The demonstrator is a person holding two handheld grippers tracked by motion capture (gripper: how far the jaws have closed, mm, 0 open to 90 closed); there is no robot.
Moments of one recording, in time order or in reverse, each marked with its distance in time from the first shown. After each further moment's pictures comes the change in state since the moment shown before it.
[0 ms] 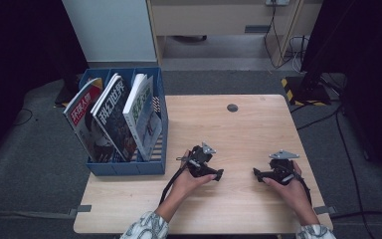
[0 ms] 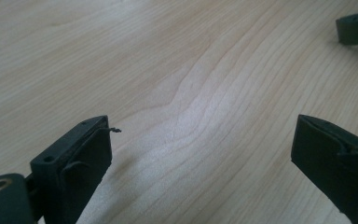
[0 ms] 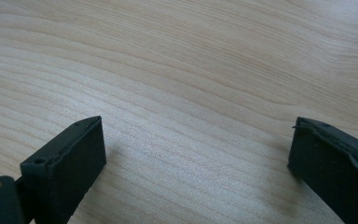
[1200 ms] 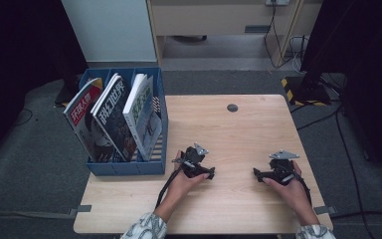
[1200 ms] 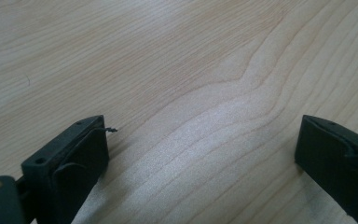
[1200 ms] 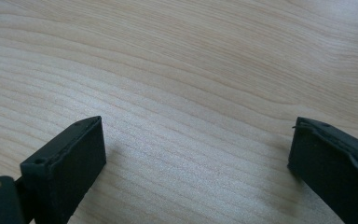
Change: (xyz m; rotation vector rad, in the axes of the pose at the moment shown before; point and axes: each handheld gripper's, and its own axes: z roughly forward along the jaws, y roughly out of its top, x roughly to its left) left arm 0.021 -0.019 0.010 -0.017 0.121 -0.021; right arm 0.000 0.000 0.000 0.002 -0.002 0.004
